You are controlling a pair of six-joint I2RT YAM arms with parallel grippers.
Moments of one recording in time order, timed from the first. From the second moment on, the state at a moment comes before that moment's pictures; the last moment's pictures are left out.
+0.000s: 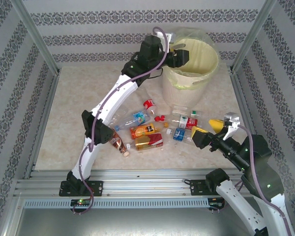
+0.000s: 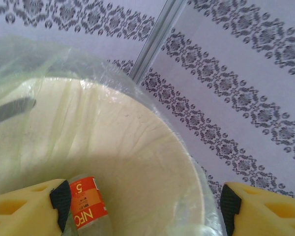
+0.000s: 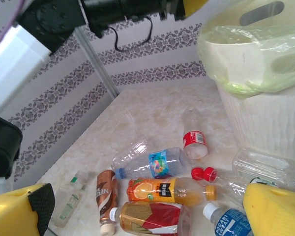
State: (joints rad) left arm -0.62 2.29 2.62 -0.49 0.27 -0.42; right arm 0.42 0.34 0.92 -0.74 -0.22 0.39
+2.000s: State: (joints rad) left arm -0.40 1.34 0.75 -0.67 0.02 -0.88; right arm 0.42 0.57 0.87 -0.68 -0.58 0.42
